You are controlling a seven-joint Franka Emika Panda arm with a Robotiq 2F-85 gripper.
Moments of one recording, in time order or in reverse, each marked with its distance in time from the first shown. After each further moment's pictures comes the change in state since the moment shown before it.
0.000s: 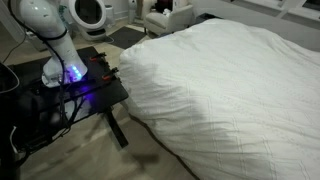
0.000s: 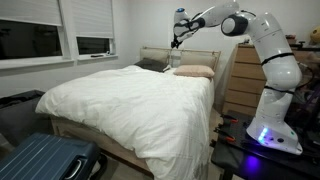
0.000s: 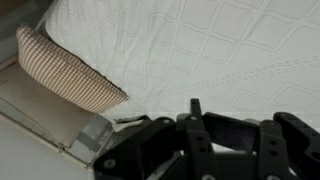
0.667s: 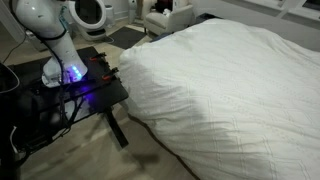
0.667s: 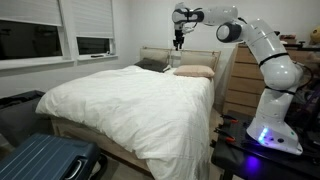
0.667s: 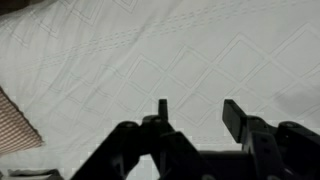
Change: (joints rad) arm -0.114 0.131 0.156 0.395 0.215 -0.589 -0.486
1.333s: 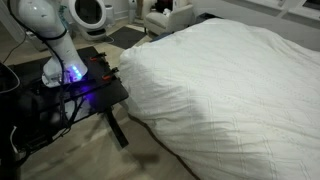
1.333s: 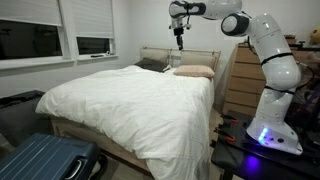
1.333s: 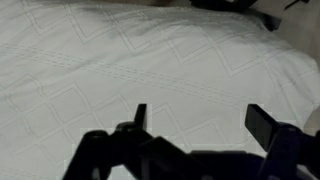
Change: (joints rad) arm 0.077 -0.124 0.064 -0.140 -0.026 -0.302 -0.366
